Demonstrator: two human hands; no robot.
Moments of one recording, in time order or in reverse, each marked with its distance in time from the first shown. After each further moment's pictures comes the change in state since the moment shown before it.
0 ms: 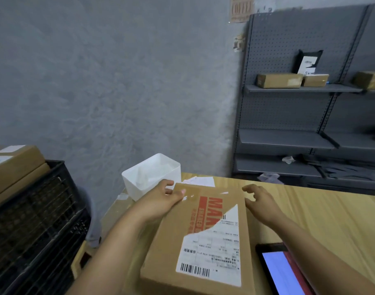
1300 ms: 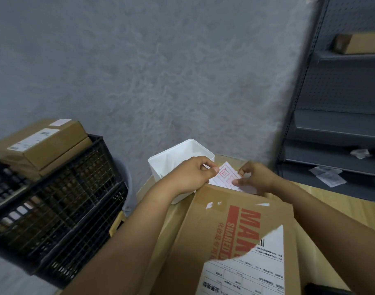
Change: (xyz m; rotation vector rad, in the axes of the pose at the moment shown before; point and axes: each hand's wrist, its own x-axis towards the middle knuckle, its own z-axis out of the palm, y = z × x) left_hand 0.077 0.010 -0.004 0.040 0.033 0.071; right_hand 0.132 -0.061 0.068 -0.079 -0.423 -0.213
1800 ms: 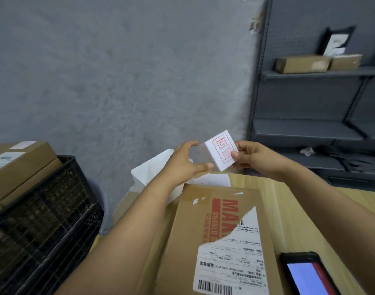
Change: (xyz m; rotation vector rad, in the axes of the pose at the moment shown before) left_hand -0.007 0.035 -0.006 -0.037 0.111 0.183; right_hand -0.102 -0.048 -0.072 0.580 0.029 -0.145
